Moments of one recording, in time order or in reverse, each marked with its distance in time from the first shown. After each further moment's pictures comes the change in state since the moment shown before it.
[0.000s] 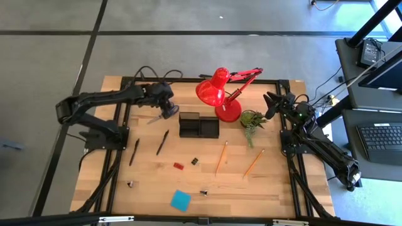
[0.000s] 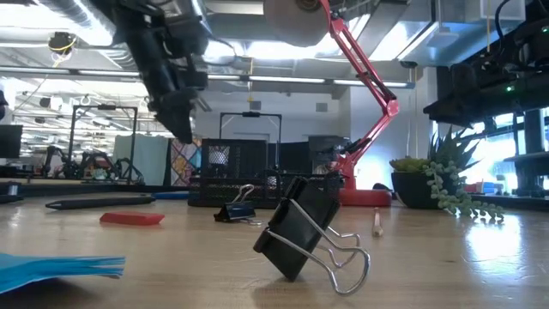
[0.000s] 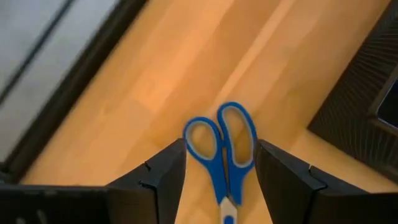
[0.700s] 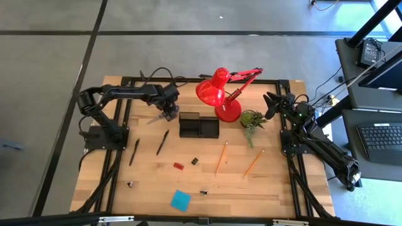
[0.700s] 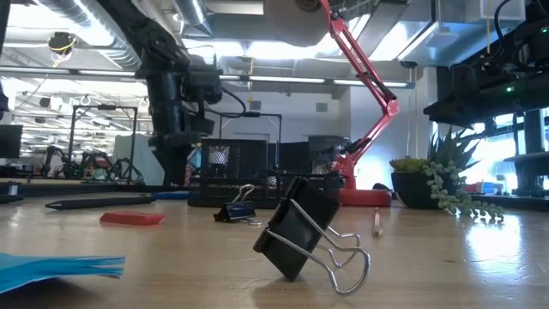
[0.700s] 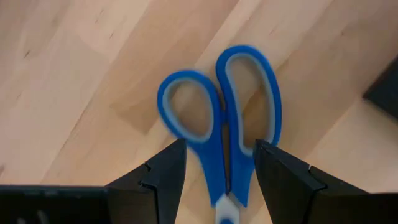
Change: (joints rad) left arm 0.065 0.284 0.018 0.015 0.074 -0.014; right arm 0.000 0.000 0.000 -0.006 0.000 -0.003
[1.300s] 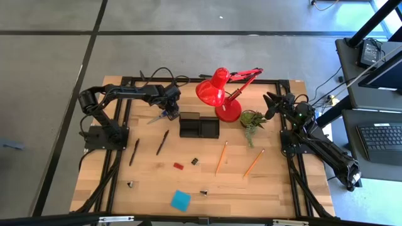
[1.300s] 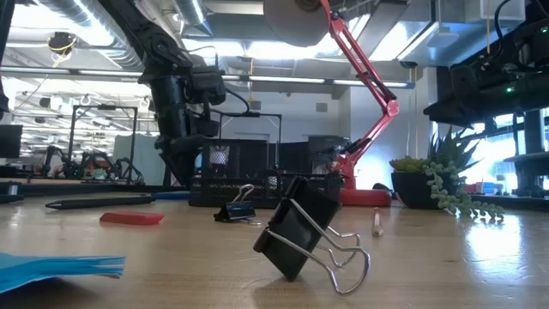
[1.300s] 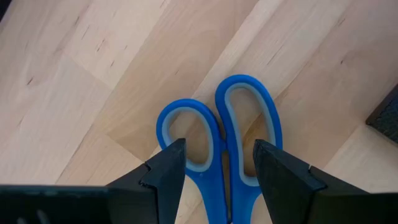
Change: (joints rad) left arm -0.002 0.018 0.000 0.070 -0.014 0.011; right arm 0.000 0.000 0.000 0.000 0.000 -0.027
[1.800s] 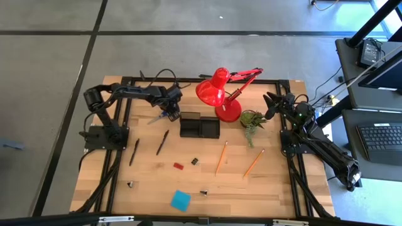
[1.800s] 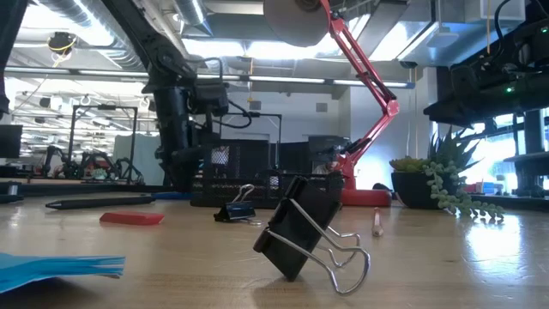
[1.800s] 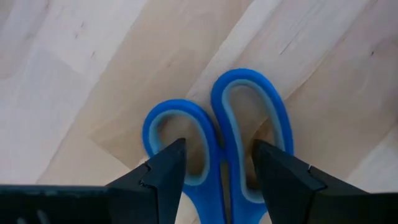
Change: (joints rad) left arm 0.005 0.091 0.003 0.028 -0.004 -0.011; right arm 0.000 0.000 0.000 0.000 0.000 -0.002
